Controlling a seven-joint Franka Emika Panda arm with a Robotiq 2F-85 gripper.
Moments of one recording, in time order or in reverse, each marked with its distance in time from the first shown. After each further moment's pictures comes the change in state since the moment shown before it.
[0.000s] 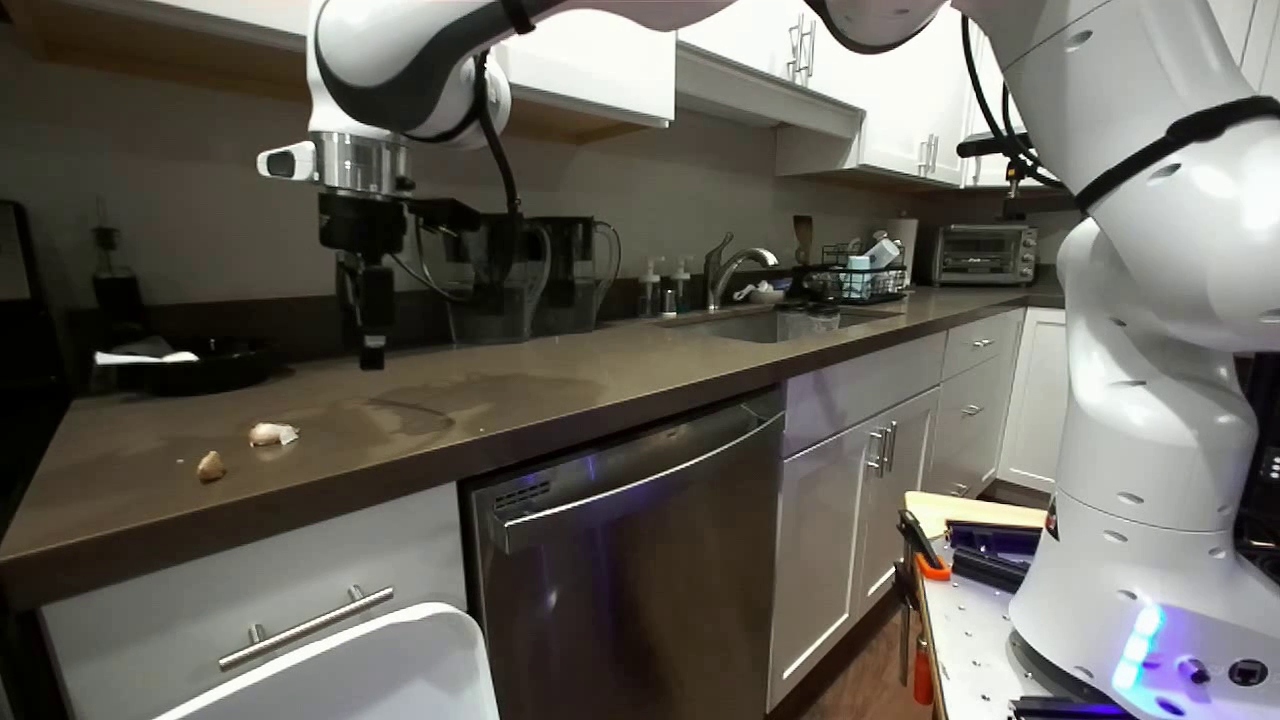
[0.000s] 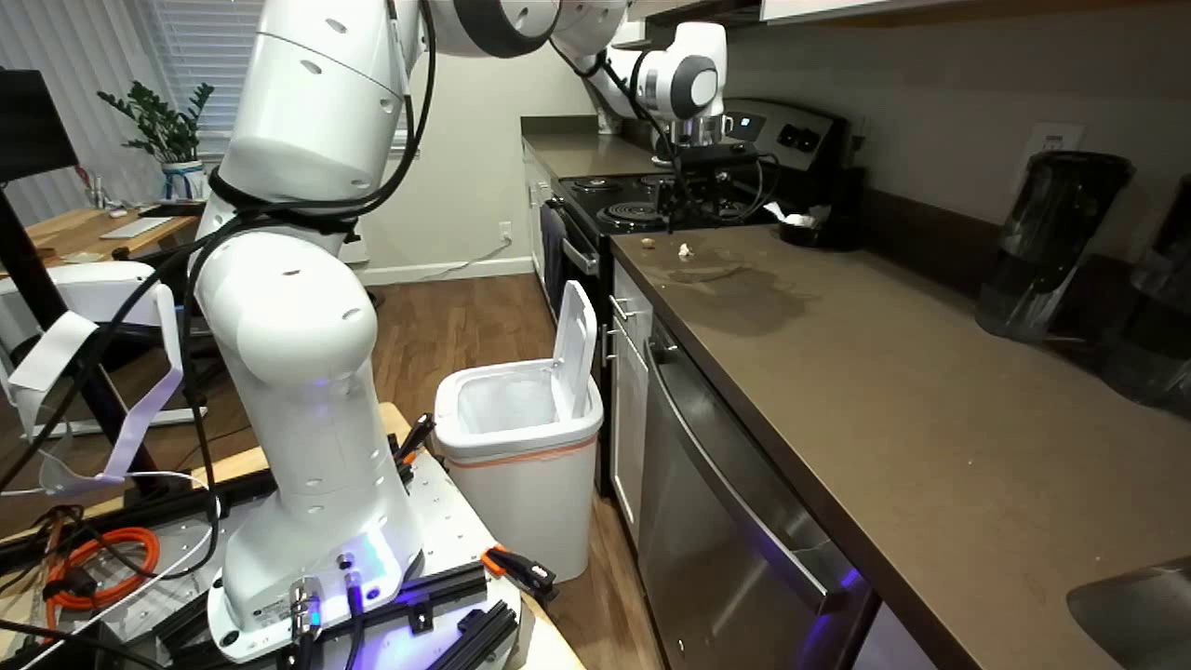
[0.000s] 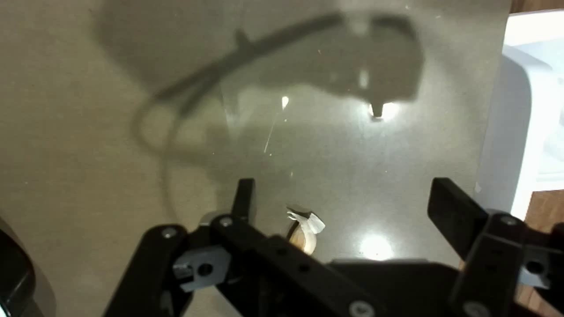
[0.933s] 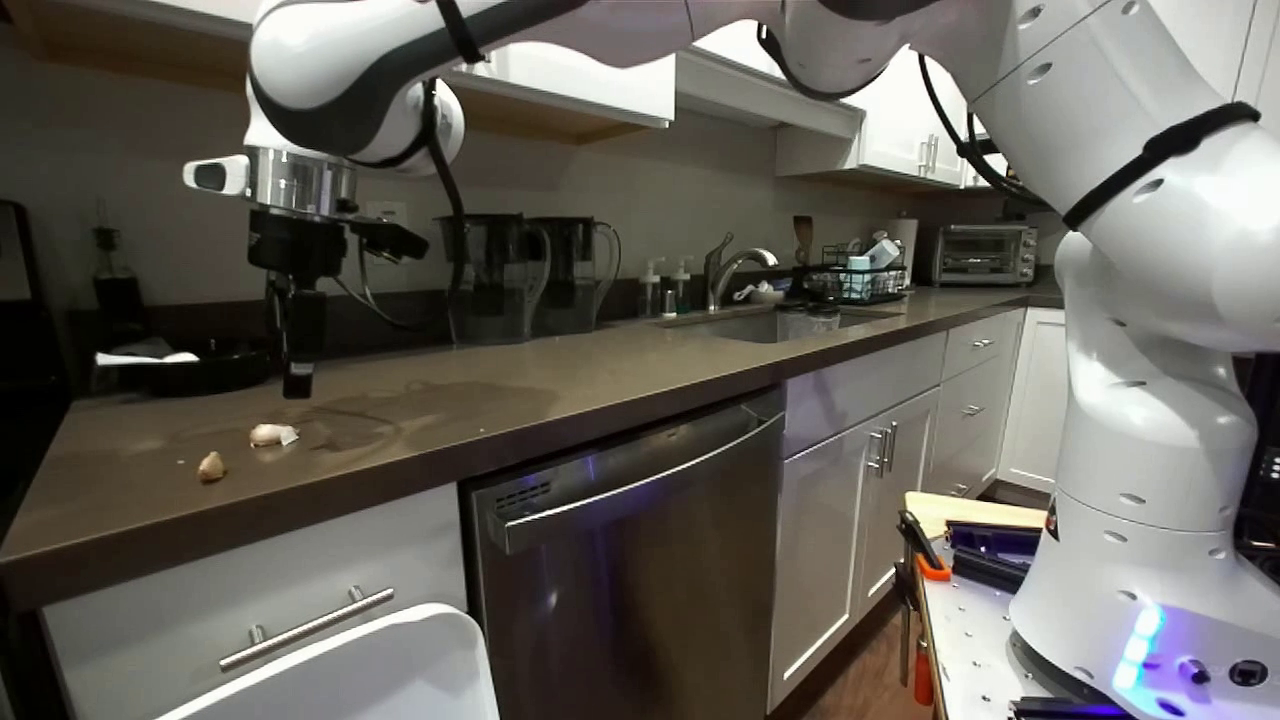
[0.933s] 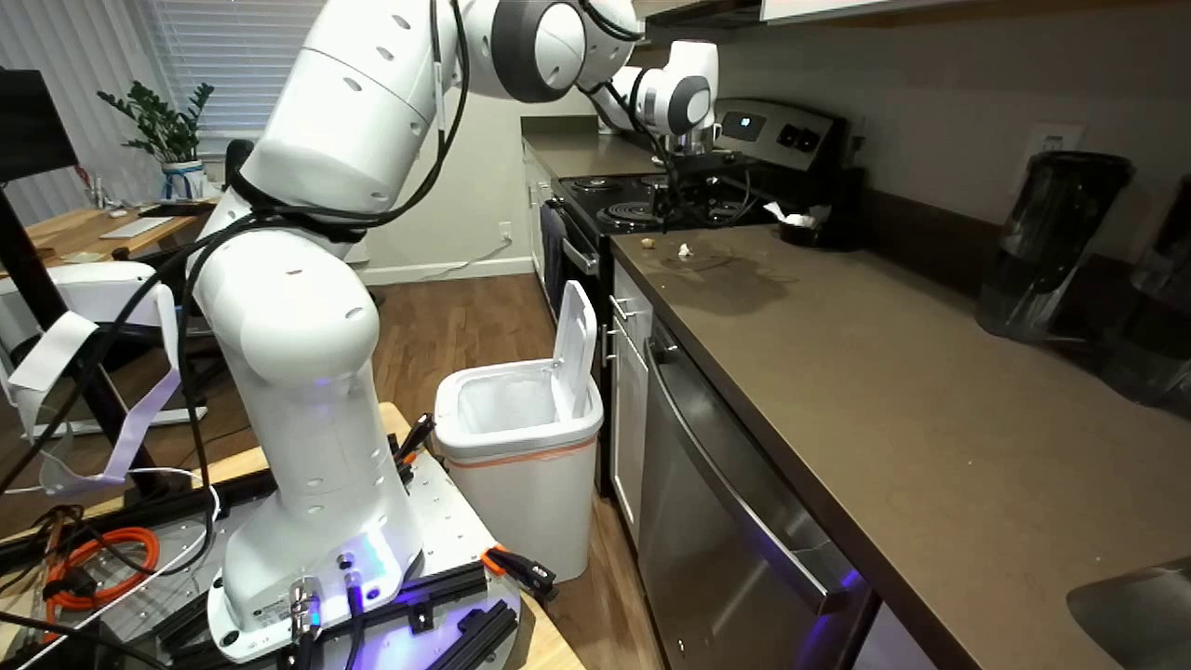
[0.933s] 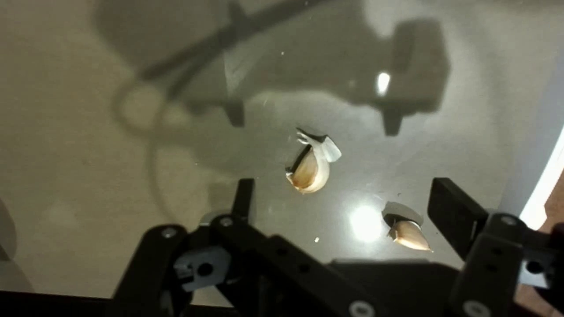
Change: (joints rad) arm 0.018 0.159 0.056 0.182 0.000 0.032 -0.027
